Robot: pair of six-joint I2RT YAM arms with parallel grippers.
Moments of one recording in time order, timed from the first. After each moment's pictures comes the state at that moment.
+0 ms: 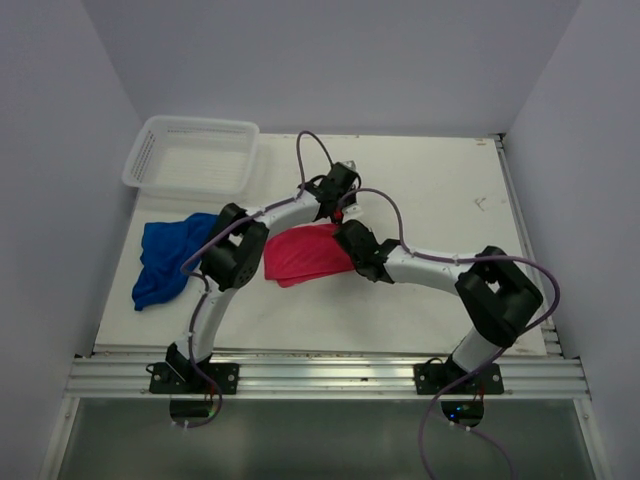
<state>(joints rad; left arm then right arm) -0.68 2.29 1.78 -0.36 0.03 -0.69 0.80 1.65 0.92 -0.24 0.55 0.21</state>
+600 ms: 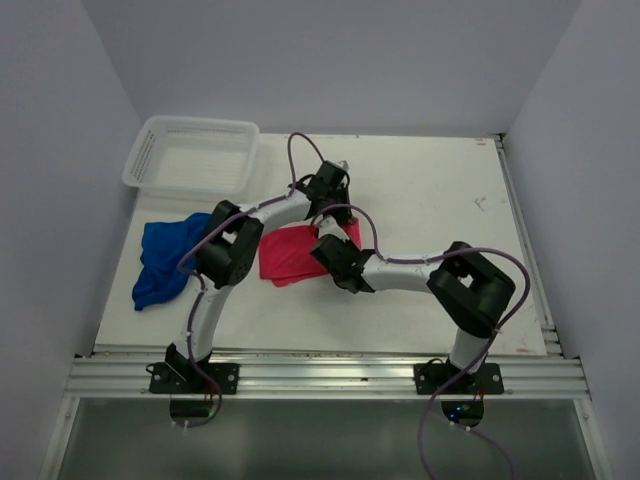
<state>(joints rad) -0.63 2.27 1.72 -0.30 0.14 -0.67 0.93 1.78 0.97 -0.19 0.72 0.10</state>
